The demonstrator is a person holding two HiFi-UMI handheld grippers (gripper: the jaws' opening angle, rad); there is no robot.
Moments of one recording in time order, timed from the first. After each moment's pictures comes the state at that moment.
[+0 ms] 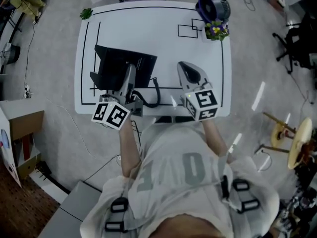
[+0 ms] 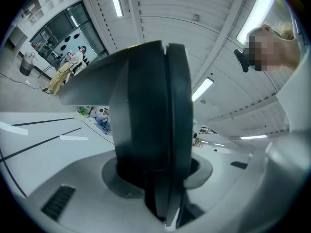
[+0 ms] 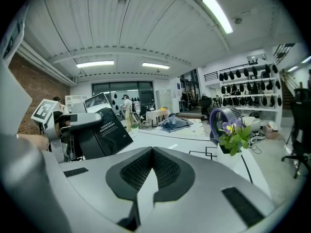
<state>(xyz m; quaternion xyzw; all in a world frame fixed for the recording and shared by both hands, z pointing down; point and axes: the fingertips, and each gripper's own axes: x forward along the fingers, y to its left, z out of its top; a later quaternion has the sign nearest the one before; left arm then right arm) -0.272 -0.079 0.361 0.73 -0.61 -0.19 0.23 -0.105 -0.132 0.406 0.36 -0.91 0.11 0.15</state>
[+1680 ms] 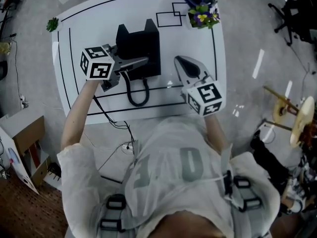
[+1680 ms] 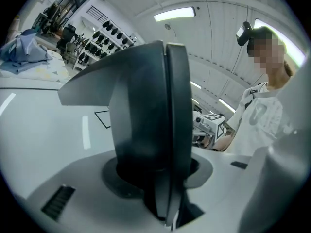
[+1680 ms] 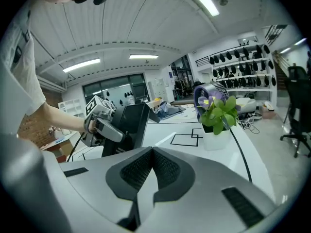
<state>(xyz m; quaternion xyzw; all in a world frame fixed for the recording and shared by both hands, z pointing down) -0.149 -0.179 0.463 0.91 -0.13 0.16 0.36 -0.054 -0.178 0.453 0.36 -0.89 0.19 0.18</state>
